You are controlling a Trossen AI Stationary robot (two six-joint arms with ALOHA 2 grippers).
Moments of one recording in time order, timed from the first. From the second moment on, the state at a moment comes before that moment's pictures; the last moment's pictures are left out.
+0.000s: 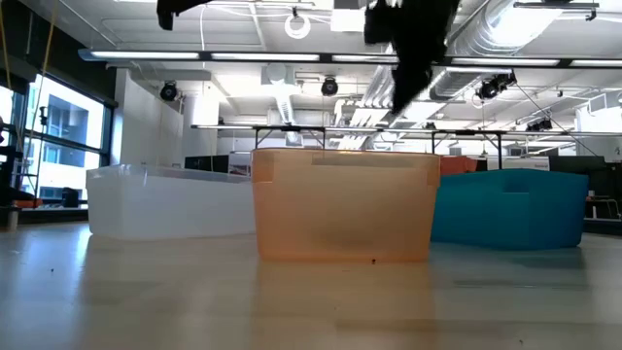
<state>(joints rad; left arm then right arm) 0.19 0.70 0.71 0.07 -0.15 -0.21 -0.11 1.53 1.35 -0.94 -0.03 0.12</state>
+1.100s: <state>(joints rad) 0.36 1.47 1.26 -0.60 -0.02 -0.23 -0.20 1.05 0.96 -0.05 0.09 0.34</state>
